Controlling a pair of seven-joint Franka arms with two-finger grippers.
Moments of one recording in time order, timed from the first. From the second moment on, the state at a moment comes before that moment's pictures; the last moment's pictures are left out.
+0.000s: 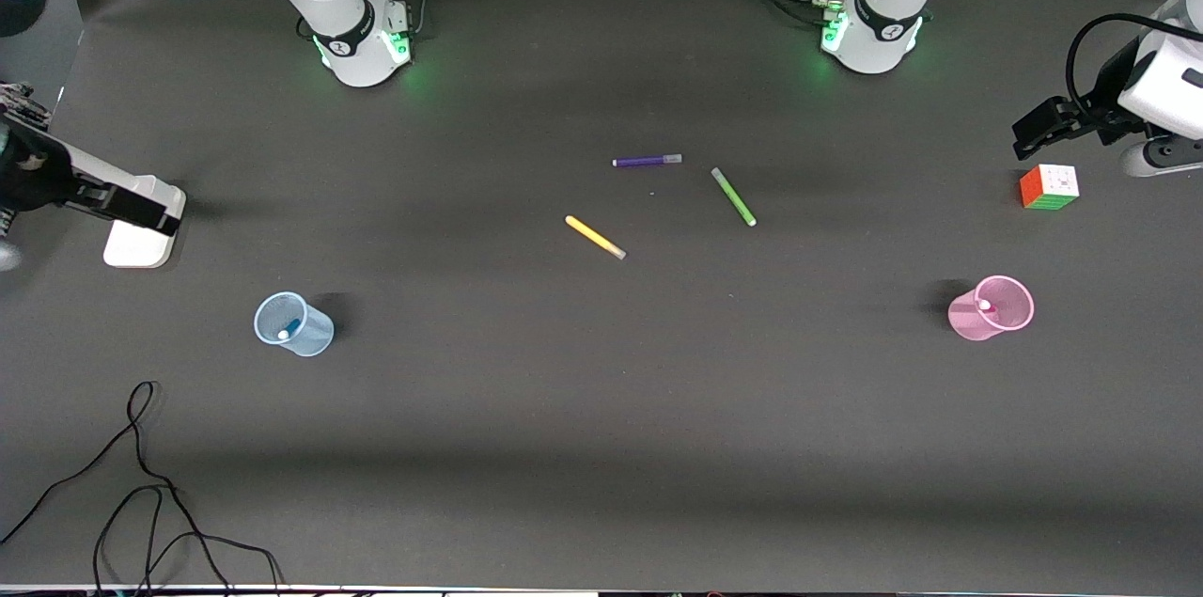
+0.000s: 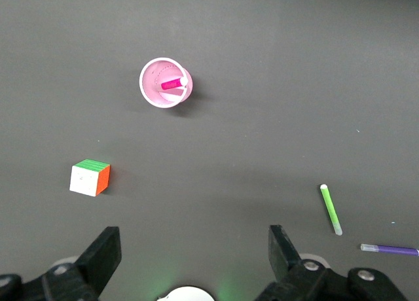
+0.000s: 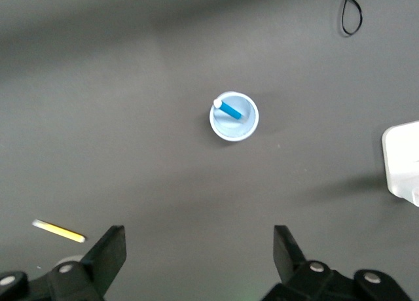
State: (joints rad) left arm 0.00 -0.16 -0.04 -1.79 0.04 1.57 -0.20; right arm 0.27 0.08 -0.29 -1.52 0.06 1.53 0.26
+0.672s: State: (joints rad) left arm -0.01 -0.14 -0.04 -1.78 0.04 1.55 -0.20; right arm 0.16 -0.03 -0.19 -1.62 0.05 1.51 0.20
